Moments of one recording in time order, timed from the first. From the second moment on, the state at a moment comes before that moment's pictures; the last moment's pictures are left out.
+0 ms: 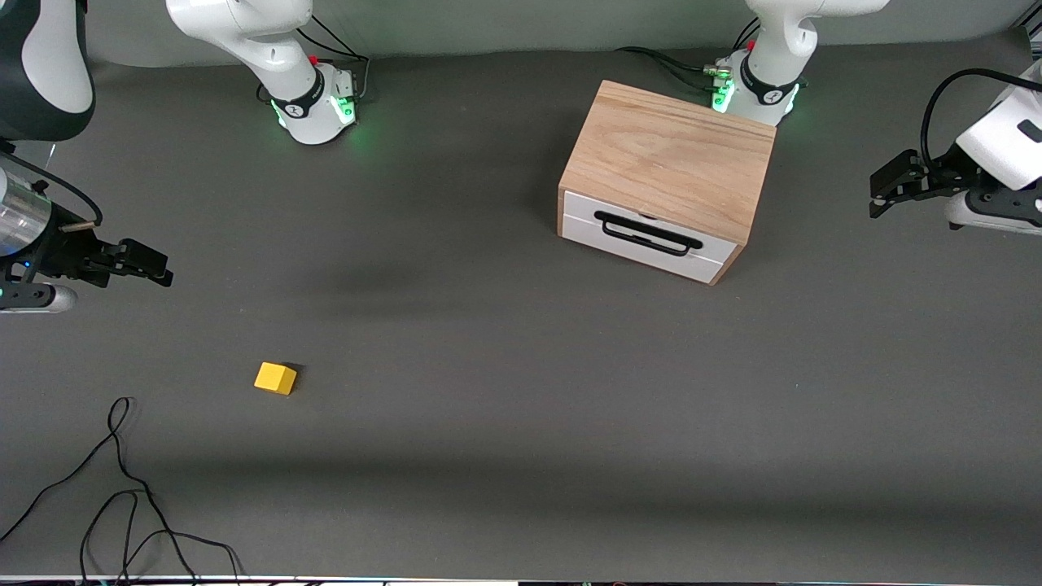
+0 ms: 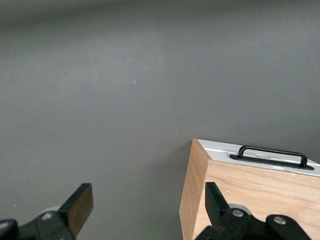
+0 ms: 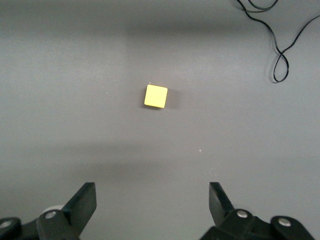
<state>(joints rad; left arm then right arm) -0.08 -0.06 -0.01 -1.63 -0.01 1.58 0.10 0.09 0.05 -0.11 -1.69 0.01 1.74 0.00</state>
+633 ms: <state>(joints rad) -0.07 -0.06 -0.02 -1.63 -0.01 1.58 0.10 0.09 0.11 -0.11 -1.69 0.01 1.80 0.00</state>
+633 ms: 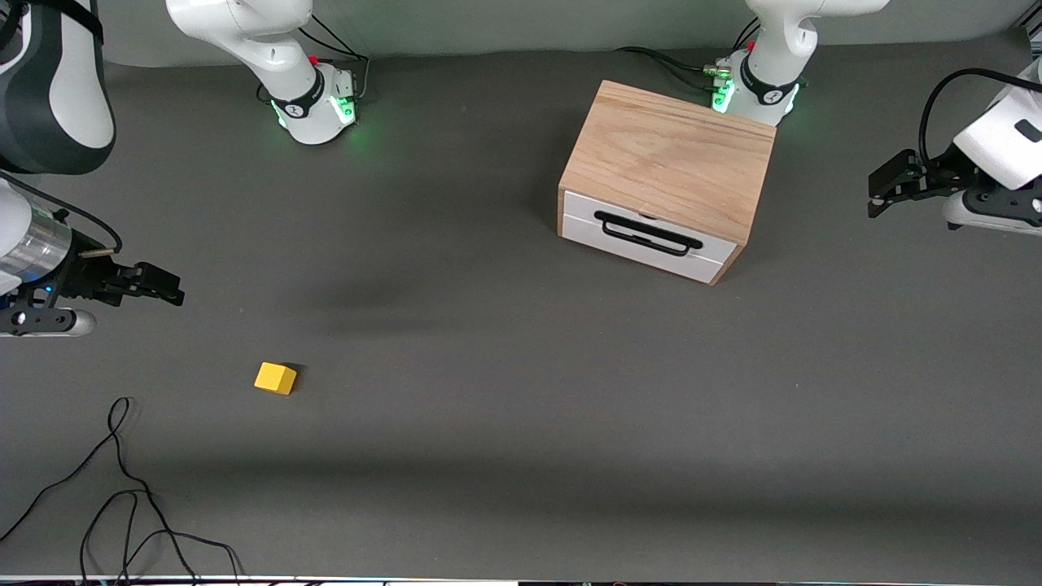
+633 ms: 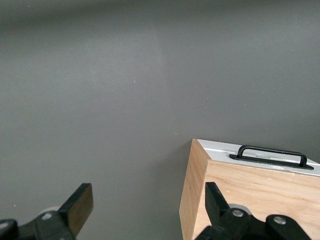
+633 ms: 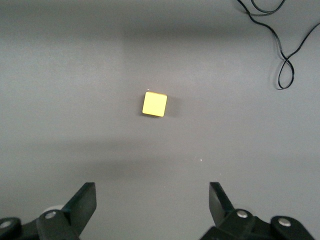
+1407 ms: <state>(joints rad) -0.07 -0.06 -0.03 -1.63 -0.01 1.58 0.10 0.09 0.13 -0.12 -1.70 0.01 1.80 0.00</state>
